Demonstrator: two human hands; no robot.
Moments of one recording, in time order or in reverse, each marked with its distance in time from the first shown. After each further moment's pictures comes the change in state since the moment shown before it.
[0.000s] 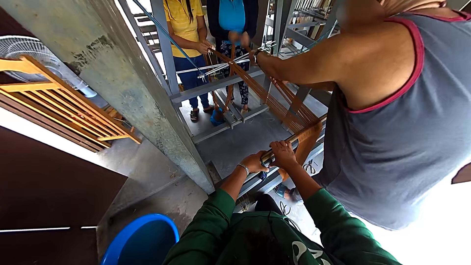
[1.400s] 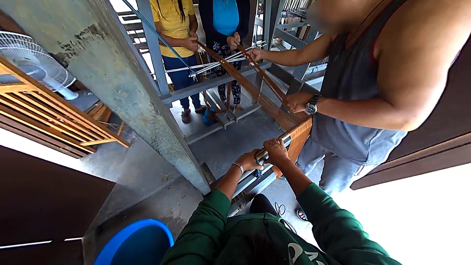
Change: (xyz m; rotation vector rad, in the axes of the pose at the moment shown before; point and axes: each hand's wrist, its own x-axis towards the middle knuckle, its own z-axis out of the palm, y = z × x) left_hand -0.002 0.002 -0.003 -0.001 0.007 0.004; right_hand 0.004 -0.006 -0.003 -0.034 -0.052 0.028
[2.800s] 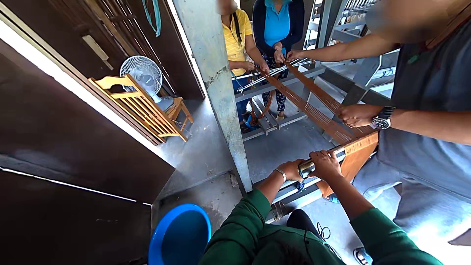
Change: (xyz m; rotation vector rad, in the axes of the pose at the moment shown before) left_hand -0.009 0.009 0.001 -0.013 0.005 0.002; right_hand -0.007 0.002 -0.002 -0.055 0.018 -0.016
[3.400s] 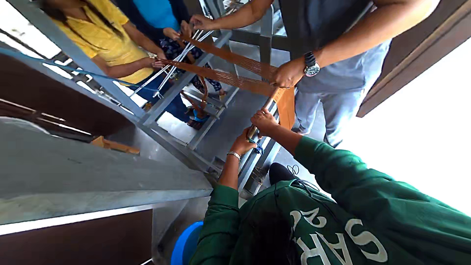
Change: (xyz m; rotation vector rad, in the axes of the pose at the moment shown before) left_hand 0.014 -0.015 0.007 -0.064 0.023 0.027; right_hand -0.006 -0.005 -0.001 0.091 0.102 0.009
